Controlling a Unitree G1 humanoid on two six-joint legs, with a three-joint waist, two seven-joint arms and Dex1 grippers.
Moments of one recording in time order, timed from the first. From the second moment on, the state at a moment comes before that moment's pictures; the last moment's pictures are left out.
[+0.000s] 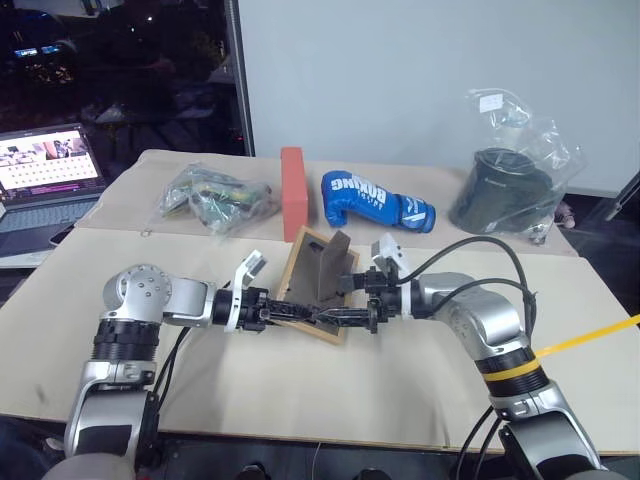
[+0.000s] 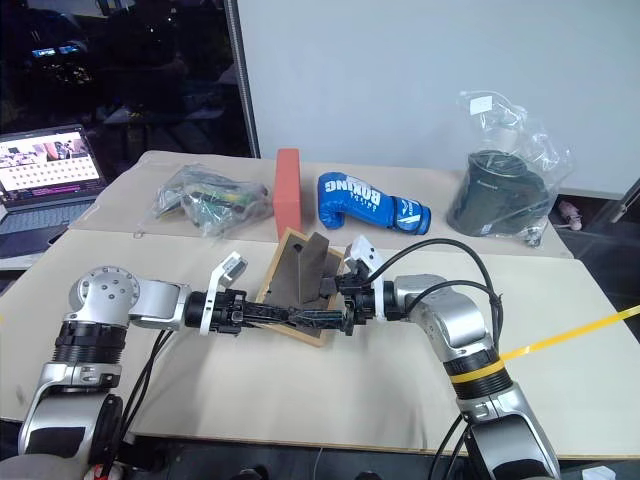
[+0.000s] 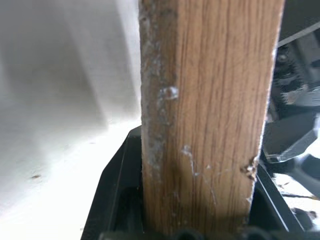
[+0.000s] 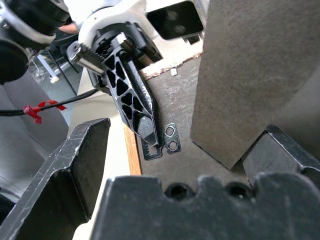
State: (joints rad) left arm -0.80 0.56 0.08 0.31 -1.18 1.61 -0.48; right arm -0.69 -0.45 0.19 0.01 0.45 0.62 1.11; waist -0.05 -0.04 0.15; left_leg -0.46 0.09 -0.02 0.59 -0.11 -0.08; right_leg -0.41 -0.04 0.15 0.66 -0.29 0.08
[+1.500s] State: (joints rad) left arm -0.94 0.56 -0.04 0.67 -1.82 1.61 -0.24; right arm -0.65 -0.72 0.12 0.41 -0.70 -0.91 0.07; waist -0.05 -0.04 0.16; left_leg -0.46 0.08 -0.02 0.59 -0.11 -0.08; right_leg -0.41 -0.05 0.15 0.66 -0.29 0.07
